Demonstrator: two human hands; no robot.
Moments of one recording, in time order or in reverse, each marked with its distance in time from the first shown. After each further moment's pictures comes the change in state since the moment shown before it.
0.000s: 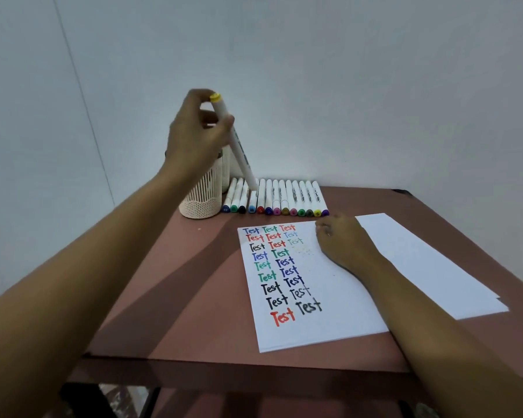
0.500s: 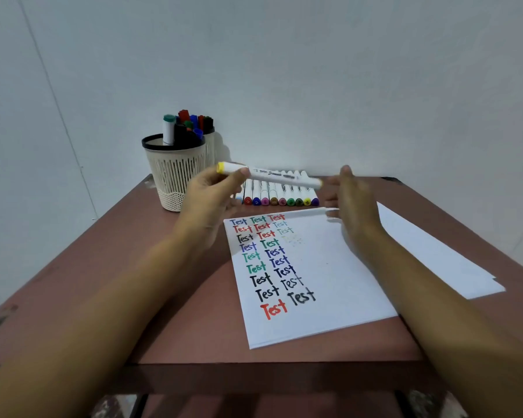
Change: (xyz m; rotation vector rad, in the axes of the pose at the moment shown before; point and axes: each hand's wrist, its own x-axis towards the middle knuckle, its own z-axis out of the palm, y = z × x) left_hand -0.079 -0.032 0.034 -0.552 -0.166 -0.430; right_hand 0.010 -0.012 -0.023 0.963 0.241 0.404
